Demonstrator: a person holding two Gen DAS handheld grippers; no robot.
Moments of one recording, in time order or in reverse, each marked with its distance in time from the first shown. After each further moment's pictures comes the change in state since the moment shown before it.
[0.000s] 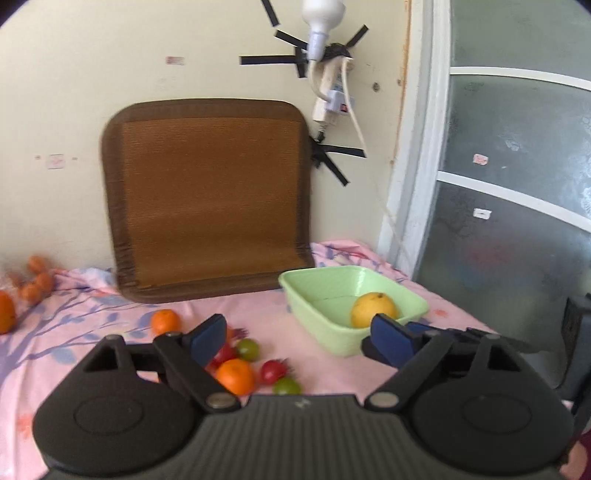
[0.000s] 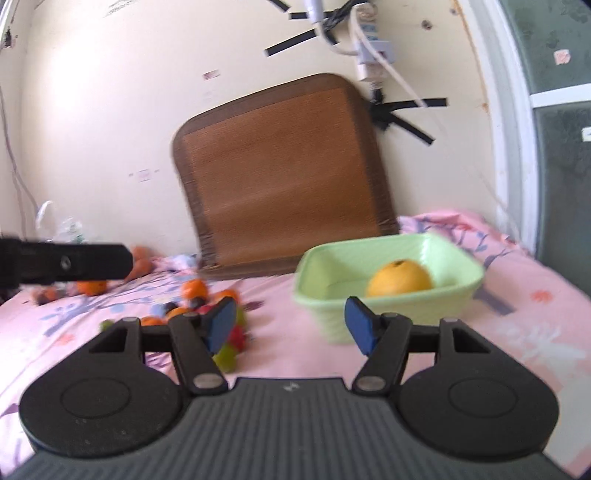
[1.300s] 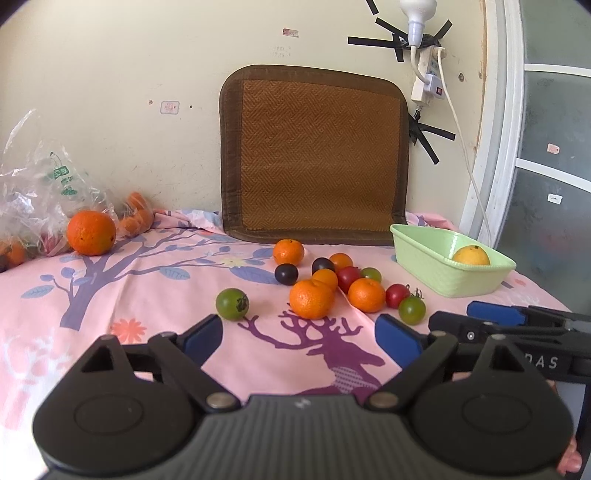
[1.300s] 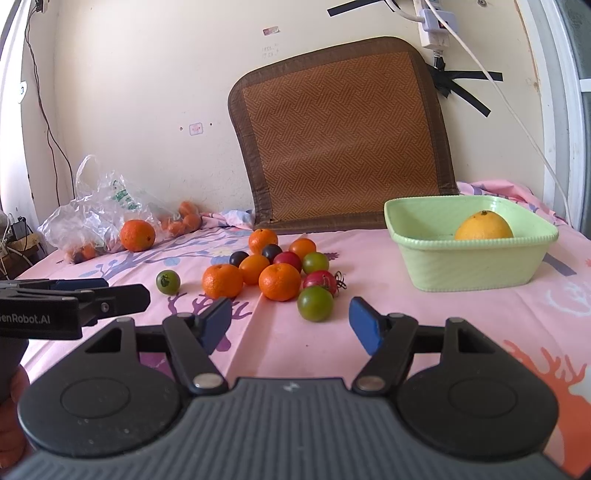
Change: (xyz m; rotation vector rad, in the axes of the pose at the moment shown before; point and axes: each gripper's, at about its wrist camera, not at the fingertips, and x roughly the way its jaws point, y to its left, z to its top) left arm -0.031 0.064 -0.064 -0.100 0.038 0.185; right arm 0.014 0.047 -0.020 -0.045 0.097 0.075
